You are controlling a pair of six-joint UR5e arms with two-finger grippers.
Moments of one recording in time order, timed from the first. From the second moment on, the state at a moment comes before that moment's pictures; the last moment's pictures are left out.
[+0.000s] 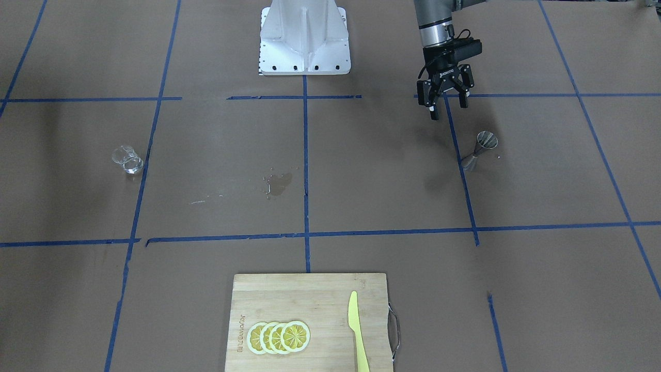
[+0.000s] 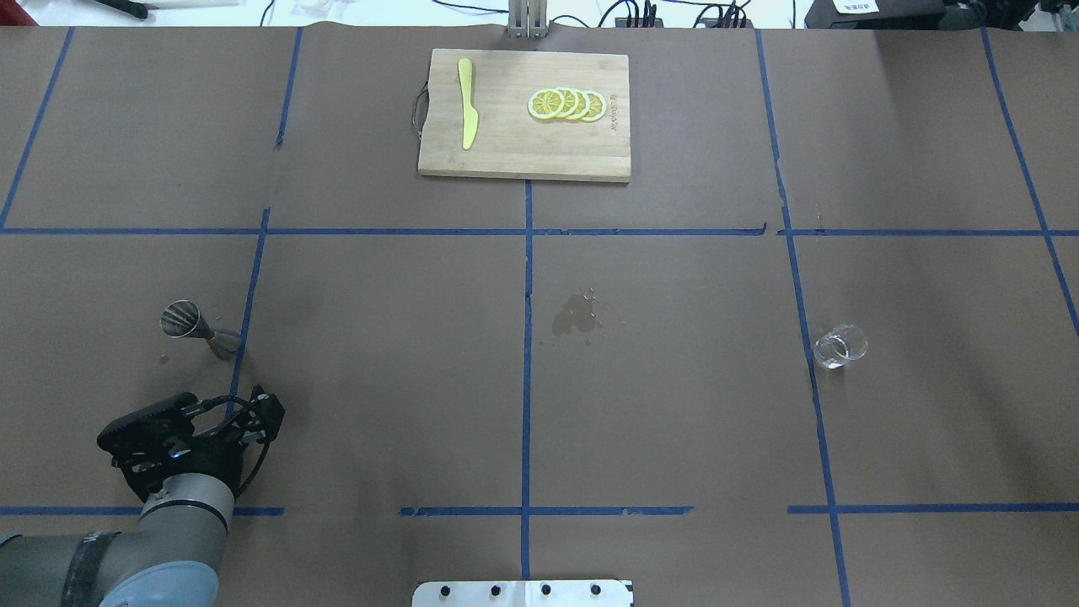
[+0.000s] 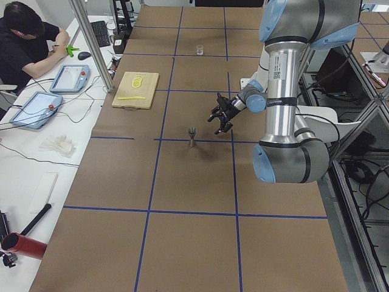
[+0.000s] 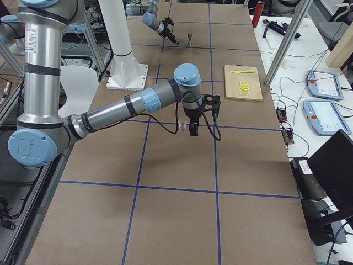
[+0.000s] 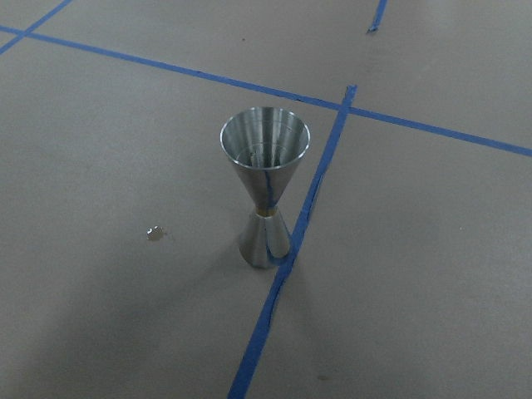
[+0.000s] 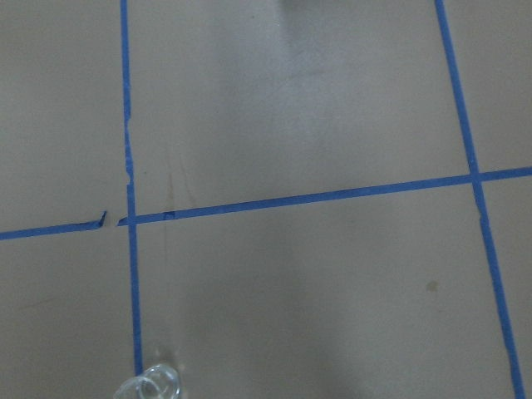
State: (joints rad) left arm -0.06 -1.55 -2.14 -1.46 -0.82 -2.11; right arm 1.36 -1.69 2.14 -1.52 2.34 0.63
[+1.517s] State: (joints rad) left arm -0.06 -1.52 -1.94 -1.51 -0.48 -2.12; right arm 0.91 -1.82 2.43 -1.40 1.97 1.07
